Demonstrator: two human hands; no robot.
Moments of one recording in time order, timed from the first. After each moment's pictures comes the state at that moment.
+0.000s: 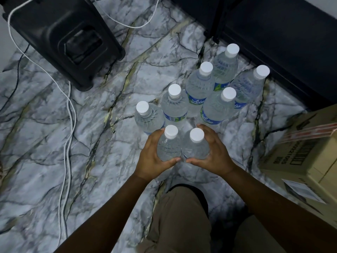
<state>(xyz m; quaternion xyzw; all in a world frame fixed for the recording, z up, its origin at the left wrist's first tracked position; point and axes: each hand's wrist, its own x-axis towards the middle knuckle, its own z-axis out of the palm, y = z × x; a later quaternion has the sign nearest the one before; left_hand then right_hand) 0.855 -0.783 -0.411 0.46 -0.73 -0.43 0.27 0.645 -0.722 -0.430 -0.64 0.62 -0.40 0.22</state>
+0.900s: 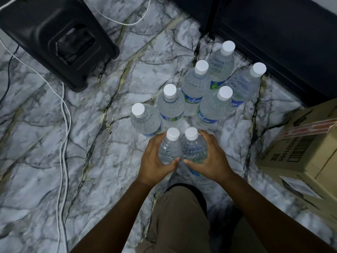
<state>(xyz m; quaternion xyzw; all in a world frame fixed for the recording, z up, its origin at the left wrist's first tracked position) 0.845 -0.771 -0.421 0.46 -0.73 -0.42 0.27 0.653 -0.704 -0.426 -0.54 0.70 -0.35 0.30</state>
